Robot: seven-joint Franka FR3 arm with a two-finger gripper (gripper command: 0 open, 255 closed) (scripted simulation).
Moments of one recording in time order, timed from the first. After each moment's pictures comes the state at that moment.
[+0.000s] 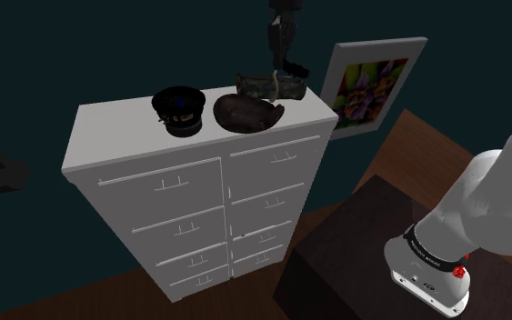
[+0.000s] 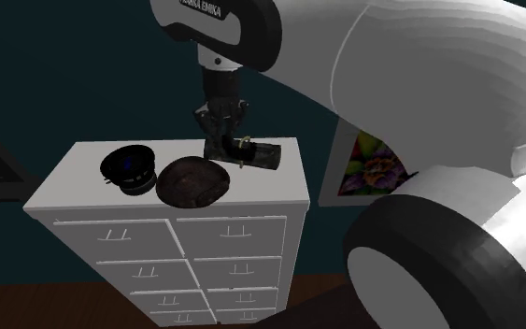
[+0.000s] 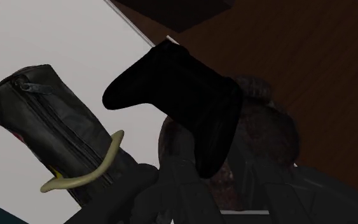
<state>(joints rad) 0.22 0.07 -0.06 -1.52 0.17 1.42 -0.24</state>
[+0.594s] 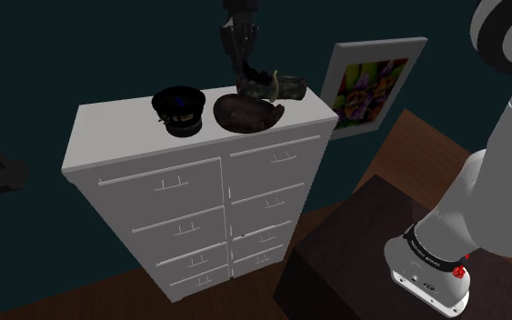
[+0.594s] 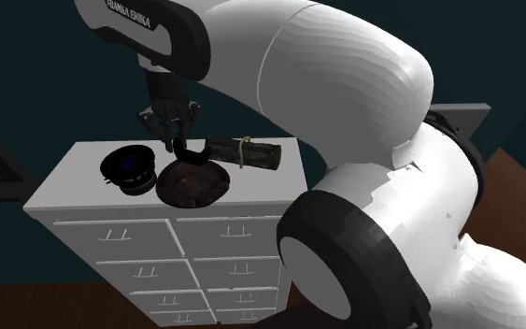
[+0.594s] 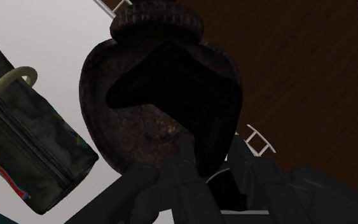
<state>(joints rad) 0.31 0.27 0.01 -1.25 0.19 1.38 -0.07</state>
